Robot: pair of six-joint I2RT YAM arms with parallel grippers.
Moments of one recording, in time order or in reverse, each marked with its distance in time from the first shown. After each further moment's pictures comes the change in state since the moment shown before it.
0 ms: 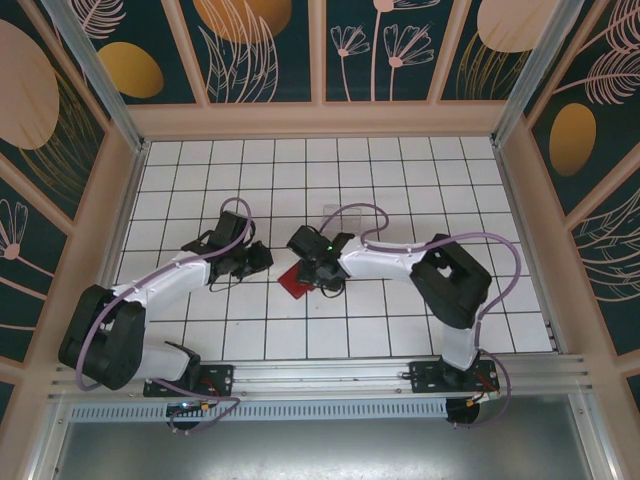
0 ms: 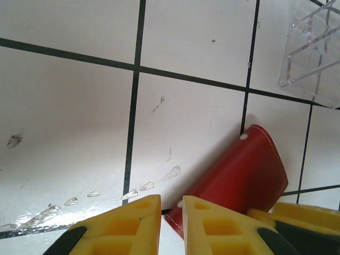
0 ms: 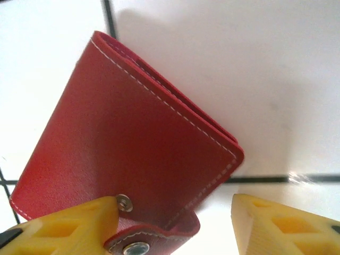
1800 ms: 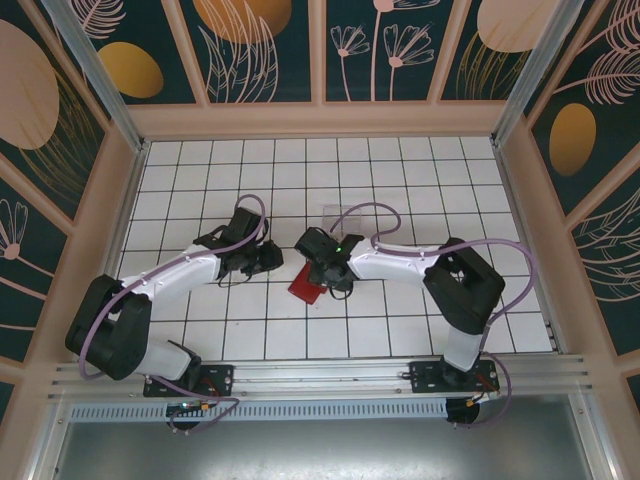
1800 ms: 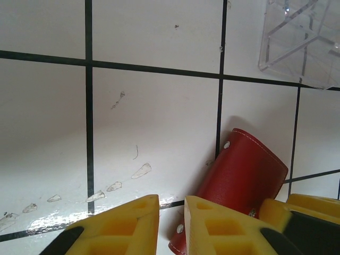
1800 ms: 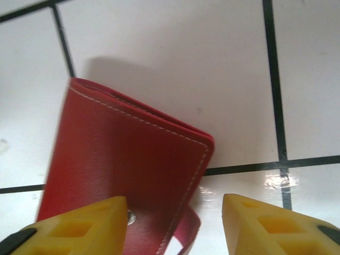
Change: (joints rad) left arm -0.078 0.057 0.076 -0.036 -0.019 0.014; right arm -0.008 -0.046 -0.031 -0.047 0.077 0.019
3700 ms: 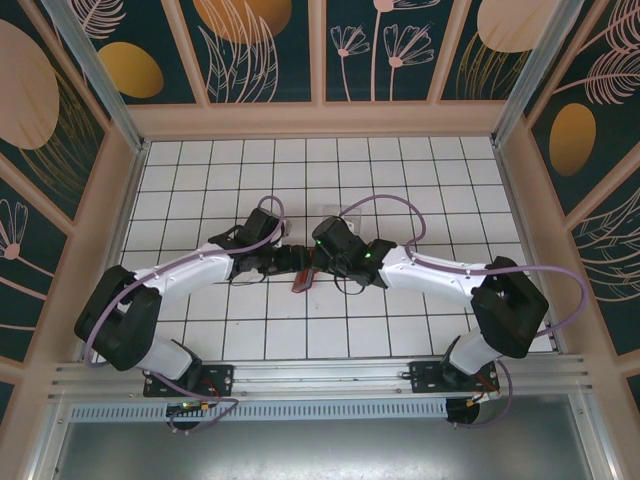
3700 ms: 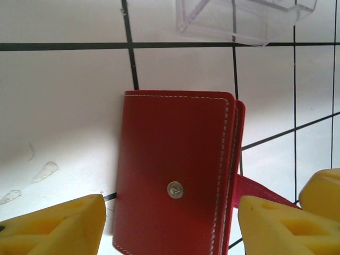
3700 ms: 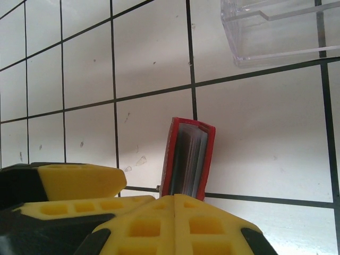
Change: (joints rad) left arm -0.098 0.067 0.041 0.068 0.111 0.026; right arm -0.023 -0.254 -0.152 0.313 0.001 -0.079
